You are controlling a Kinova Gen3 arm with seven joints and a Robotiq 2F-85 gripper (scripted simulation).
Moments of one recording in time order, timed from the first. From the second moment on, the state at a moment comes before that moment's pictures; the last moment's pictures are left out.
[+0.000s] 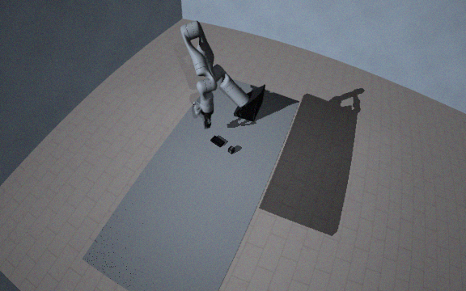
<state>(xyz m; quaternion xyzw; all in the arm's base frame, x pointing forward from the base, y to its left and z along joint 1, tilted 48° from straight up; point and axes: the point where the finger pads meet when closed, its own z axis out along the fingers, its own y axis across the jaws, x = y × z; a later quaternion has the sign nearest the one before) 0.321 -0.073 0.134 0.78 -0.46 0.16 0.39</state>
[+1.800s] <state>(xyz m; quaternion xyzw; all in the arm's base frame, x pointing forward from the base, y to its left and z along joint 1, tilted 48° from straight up) 0.312 -0.085 0.161 0.51 -0.76 0.31 0.26</state>
